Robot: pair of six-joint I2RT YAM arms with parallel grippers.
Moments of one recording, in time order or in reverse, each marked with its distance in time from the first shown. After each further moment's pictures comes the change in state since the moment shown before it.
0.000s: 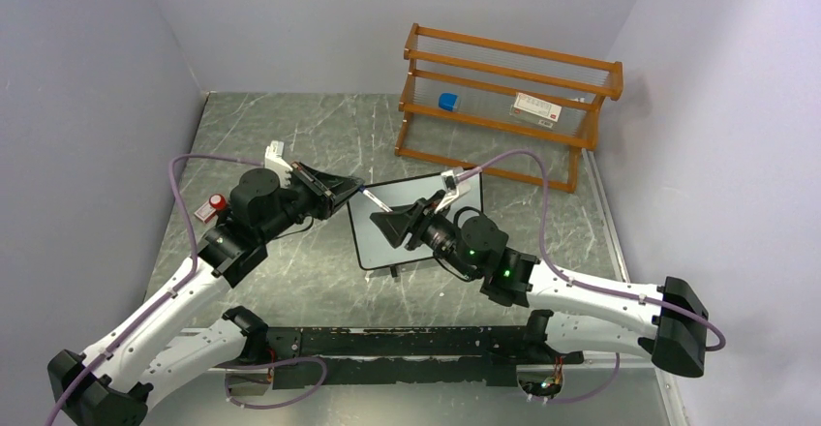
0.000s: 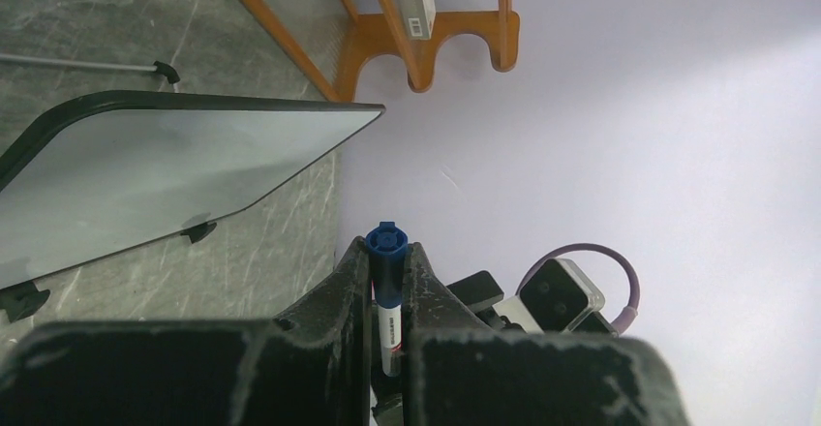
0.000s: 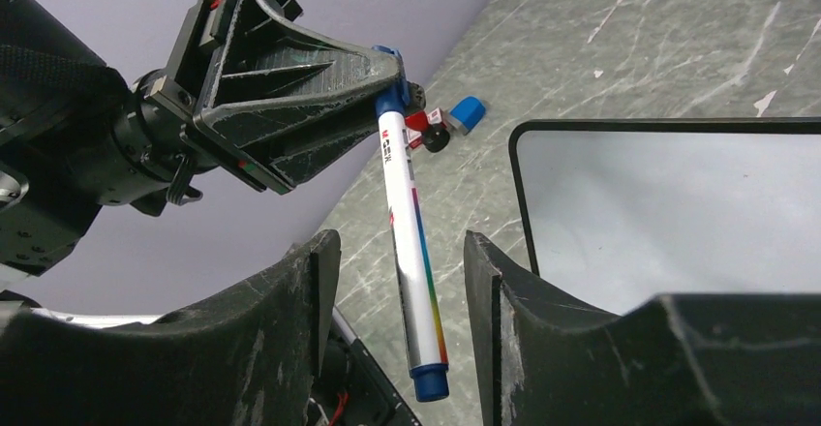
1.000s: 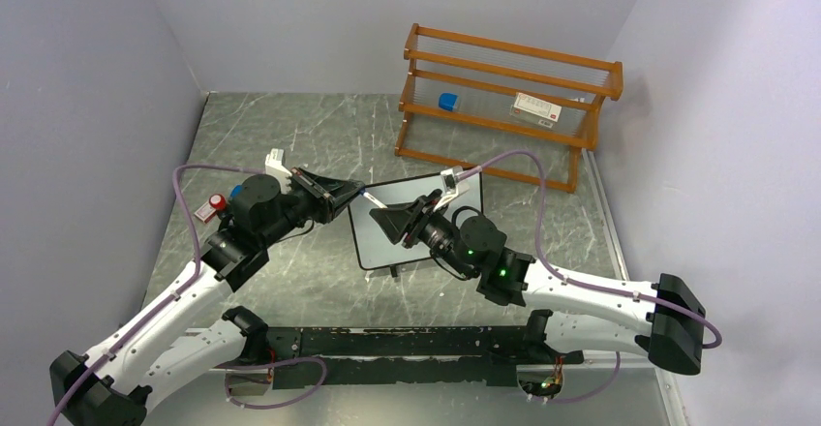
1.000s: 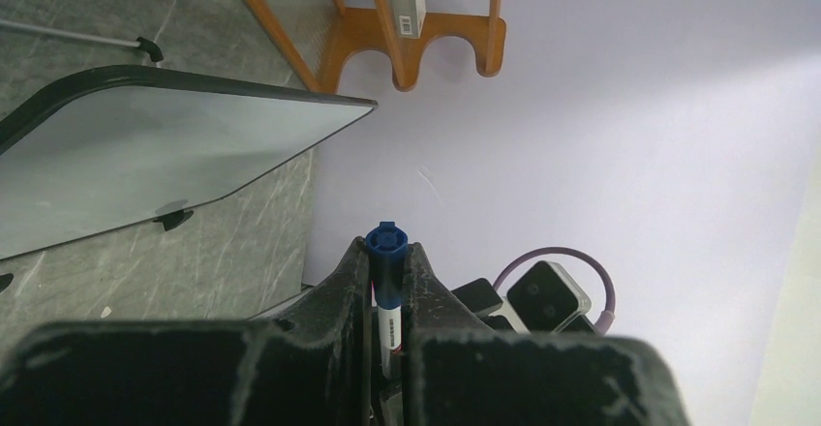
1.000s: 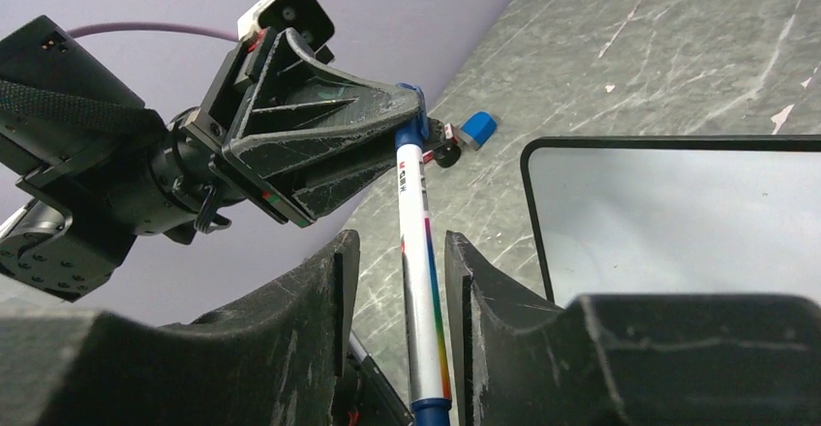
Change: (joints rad) left arm 0.000 -0.018 -0.062 0.051 0.005 -0.100; right arm 0.000 0.033 -0.003 0.071 0.008 0.010
